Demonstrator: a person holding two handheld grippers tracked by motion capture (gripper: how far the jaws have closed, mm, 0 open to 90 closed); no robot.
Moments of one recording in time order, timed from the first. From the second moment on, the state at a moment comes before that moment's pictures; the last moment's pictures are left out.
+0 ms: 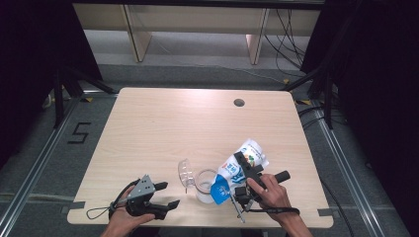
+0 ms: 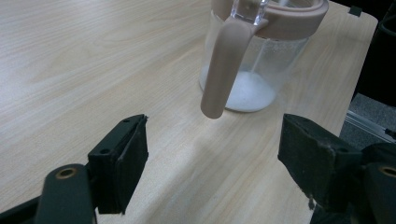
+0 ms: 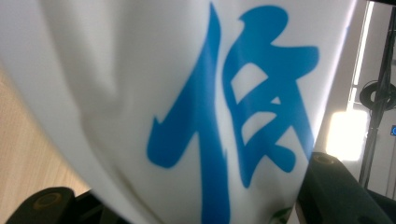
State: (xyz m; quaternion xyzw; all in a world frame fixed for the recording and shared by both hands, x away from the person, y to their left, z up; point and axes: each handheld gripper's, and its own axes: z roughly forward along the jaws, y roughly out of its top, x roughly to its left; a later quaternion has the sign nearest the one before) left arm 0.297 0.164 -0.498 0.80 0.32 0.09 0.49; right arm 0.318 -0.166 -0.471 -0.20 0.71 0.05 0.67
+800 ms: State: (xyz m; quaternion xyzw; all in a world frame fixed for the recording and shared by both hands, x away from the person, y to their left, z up) left arm 0.299 0.166 -0.498 0.81 0.31 0.10 0.49; right arm 0.318 -0.168 -0.474 -0.18 0.72 0.07 0.67
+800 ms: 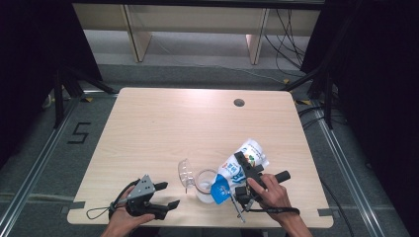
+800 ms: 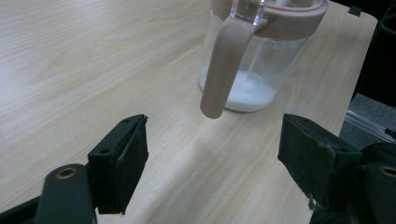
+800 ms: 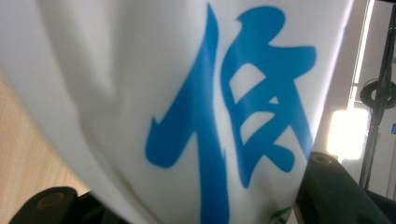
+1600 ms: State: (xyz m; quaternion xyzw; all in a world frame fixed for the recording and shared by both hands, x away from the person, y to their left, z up) left arm 0.298 0.165 -0.498 0.81 0.31 0.10 0.49; right arm 0.318 -0.167 -0.468 -0.20 0.71 0.06 0.68
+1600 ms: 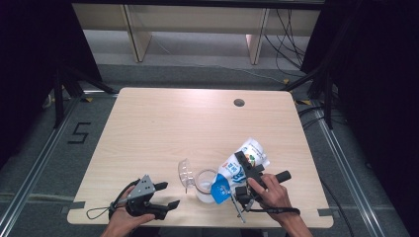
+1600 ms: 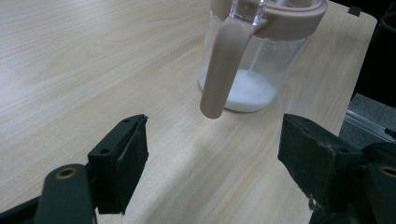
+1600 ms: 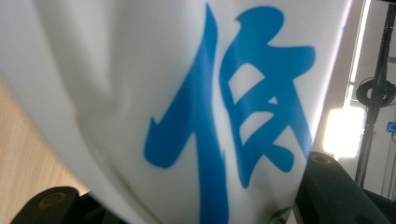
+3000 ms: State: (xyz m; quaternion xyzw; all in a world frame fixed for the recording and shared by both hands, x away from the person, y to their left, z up) left arm 0.298 0.165 -0.498 0.81 0.31 0.10 0.49; right arm 0.317 -0.167 -0.469 -0.19 0.71 0.05 0.68
